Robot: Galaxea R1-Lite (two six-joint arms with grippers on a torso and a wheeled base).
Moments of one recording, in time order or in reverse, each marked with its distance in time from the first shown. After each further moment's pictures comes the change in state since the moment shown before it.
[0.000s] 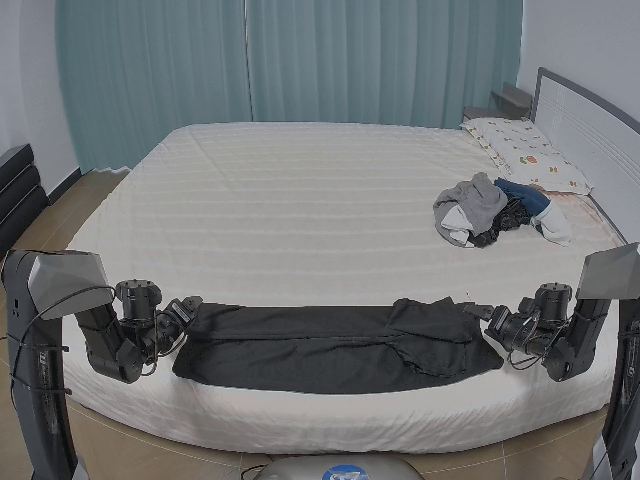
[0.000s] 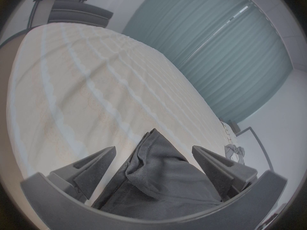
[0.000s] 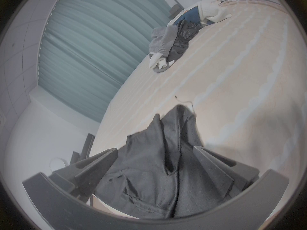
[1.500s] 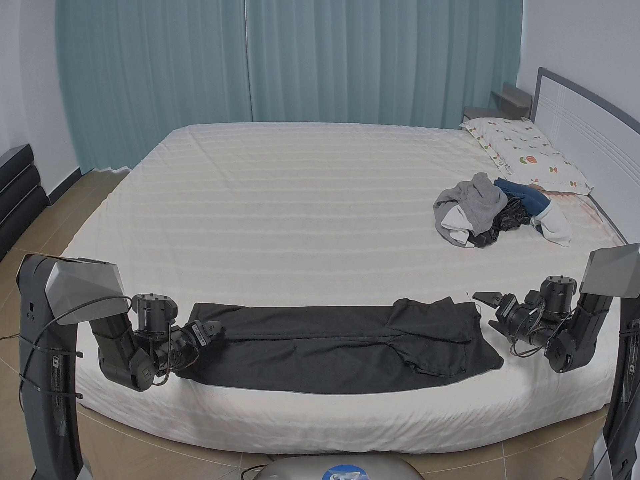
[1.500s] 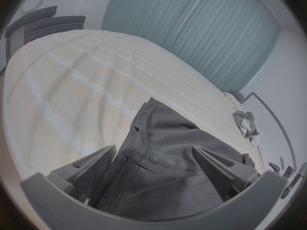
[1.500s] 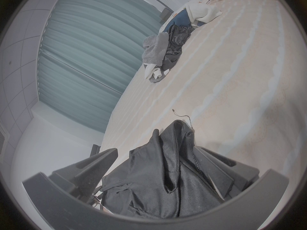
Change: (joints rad) left arm -0.046 0.064 -0.007 0.053 -0.032 0.251; right arm -0.050 0.016 -0.078 0.013 0.031 0.103
